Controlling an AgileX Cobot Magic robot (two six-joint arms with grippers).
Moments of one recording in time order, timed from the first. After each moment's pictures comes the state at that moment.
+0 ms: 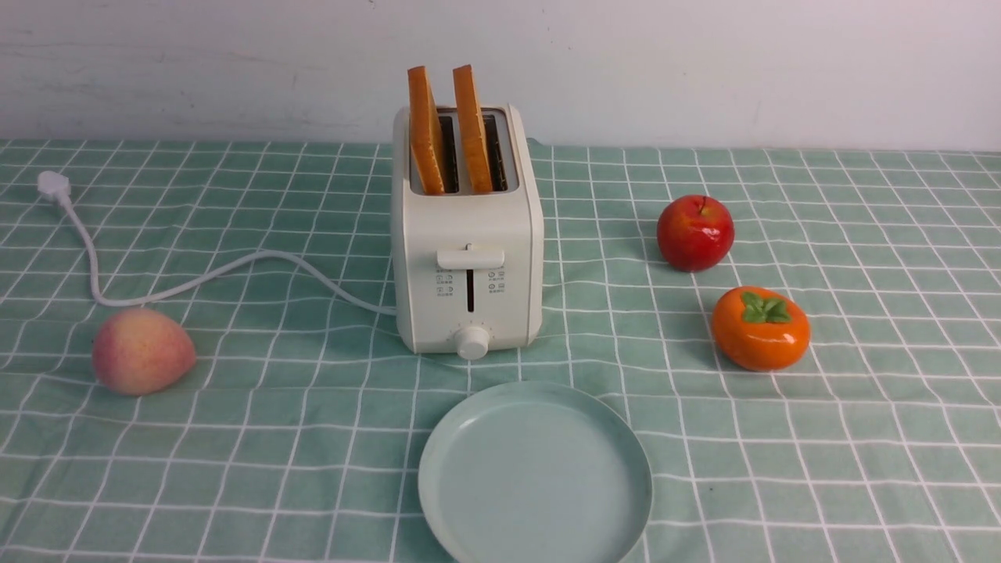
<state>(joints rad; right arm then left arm) -0.06 -0.01 0.02 0.07 0.38 -0.03 -0.06 -0.02 0.03 0.22 0.43 -0.33</state>
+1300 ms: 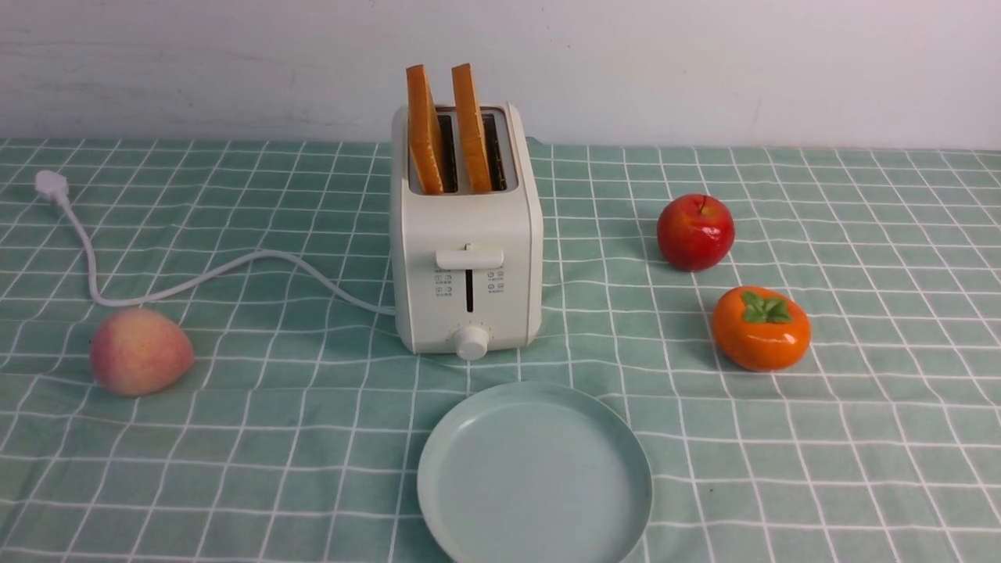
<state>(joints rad) -0.06 -0.01 -0.01 0.37 -0.33 0.23 -0.06 -0.02 0.02 0.25 -0.51 -0.64</state>
